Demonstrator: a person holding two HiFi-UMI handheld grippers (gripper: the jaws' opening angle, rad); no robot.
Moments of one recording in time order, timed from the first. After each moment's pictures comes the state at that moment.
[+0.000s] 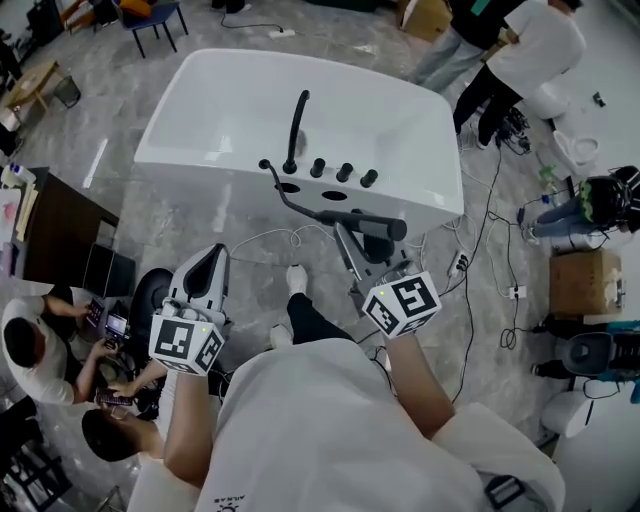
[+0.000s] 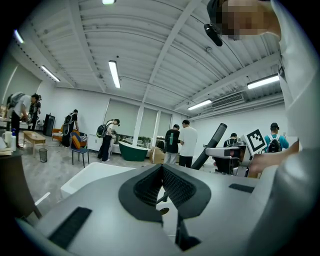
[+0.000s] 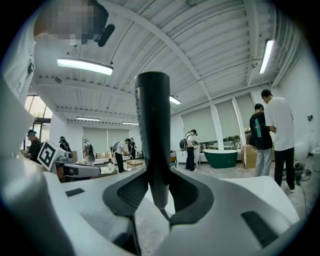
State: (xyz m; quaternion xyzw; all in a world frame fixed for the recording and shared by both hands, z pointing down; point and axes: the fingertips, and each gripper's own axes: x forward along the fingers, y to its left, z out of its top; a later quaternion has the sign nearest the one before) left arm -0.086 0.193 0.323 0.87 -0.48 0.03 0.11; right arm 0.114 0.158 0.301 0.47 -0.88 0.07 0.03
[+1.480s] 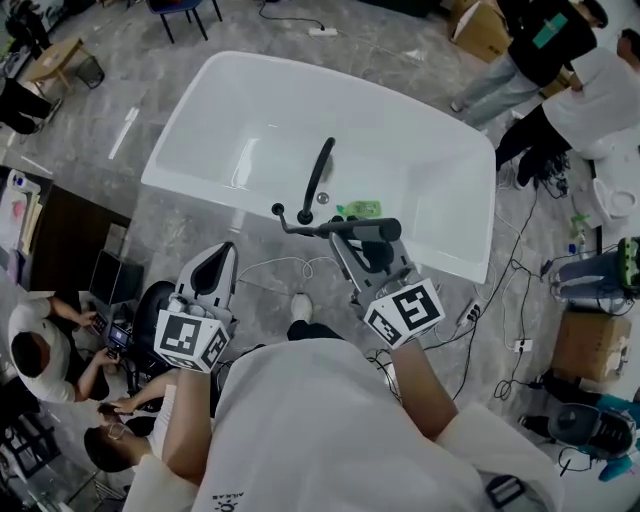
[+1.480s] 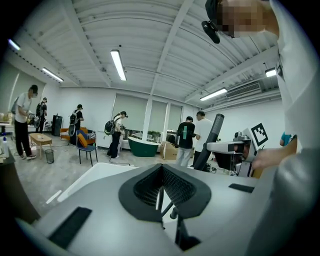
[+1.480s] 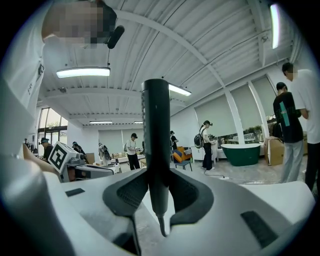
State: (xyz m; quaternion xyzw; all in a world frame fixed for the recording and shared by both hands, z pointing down) left arm -0.062 -0.026 0.344 0.84 -0.53 0.07 0.13; right arm 0.106 -0.068 0.316 0.37 -0.92 0.09 0.03
